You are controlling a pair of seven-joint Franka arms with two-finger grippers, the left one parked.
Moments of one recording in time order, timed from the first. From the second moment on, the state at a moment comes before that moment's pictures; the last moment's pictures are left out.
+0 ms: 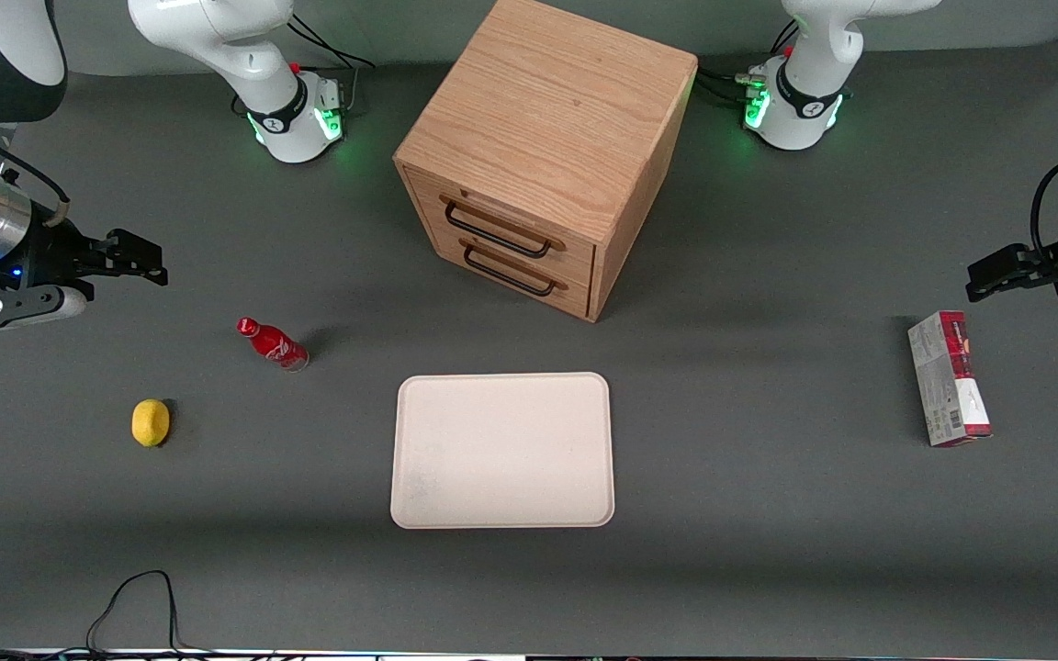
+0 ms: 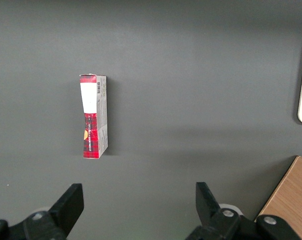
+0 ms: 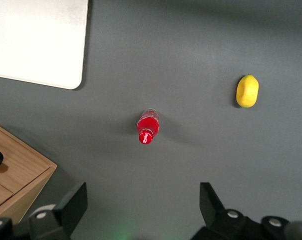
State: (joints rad) arm 0.19 0.04 -0.14 -1.61 0.02 1.57 -0.11
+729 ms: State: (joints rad) arm 0.19 0.08 -0.14 -1.56 0.13 1.57 -0.12
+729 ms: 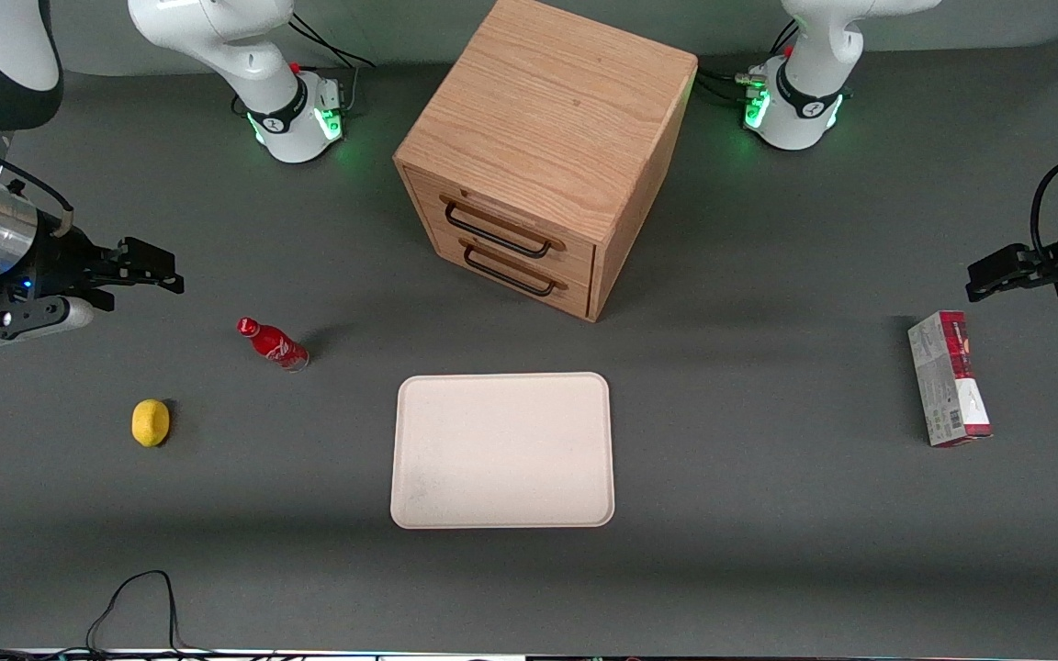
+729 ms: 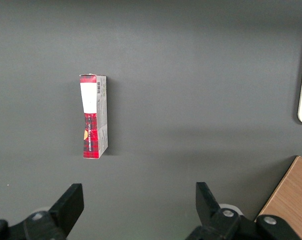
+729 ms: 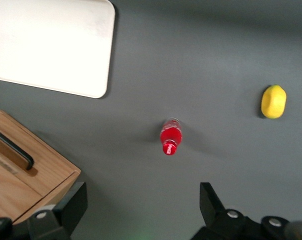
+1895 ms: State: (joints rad) arm 0.38 0.21 -0.11 -1.41 0.17 1.56 -0.73
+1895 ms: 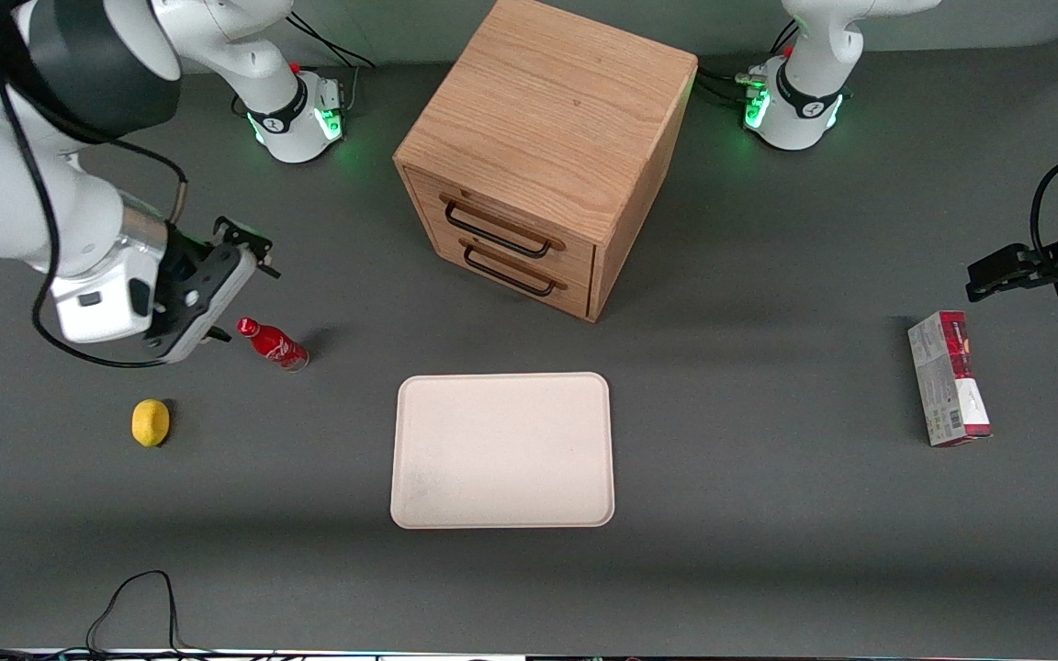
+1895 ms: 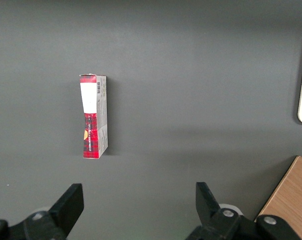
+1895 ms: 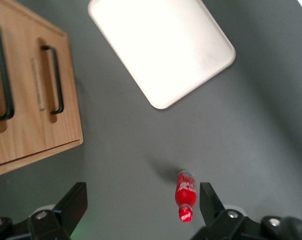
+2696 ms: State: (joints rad) arm 0.46 0.38 0.01 -1.31 0.22 1.55 -0.65
